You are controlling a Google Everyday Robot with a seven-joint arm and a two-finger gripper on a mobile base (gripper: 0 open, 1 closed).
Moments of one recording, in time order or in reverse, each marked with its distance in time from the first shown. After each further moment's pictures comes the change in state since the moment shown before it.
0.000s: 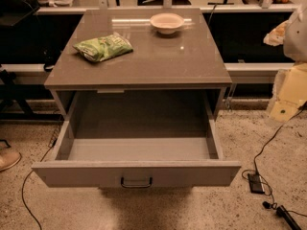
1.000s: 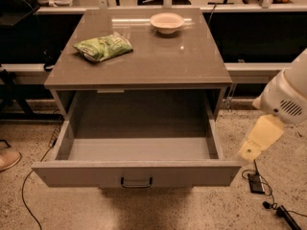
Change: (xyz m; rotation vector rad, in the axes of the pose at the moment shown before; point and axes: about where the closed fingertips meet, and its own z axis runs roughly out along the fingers) arm 0.026 0.053 0.109 -0.249 -0.058 0.341
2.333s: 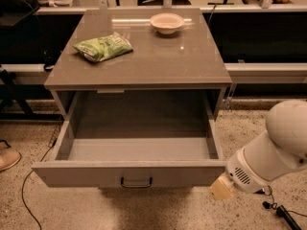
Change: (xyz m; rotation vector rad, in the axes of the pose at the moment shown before) arm 0.040 0.077 0.146 -0.135 0.009 0.399
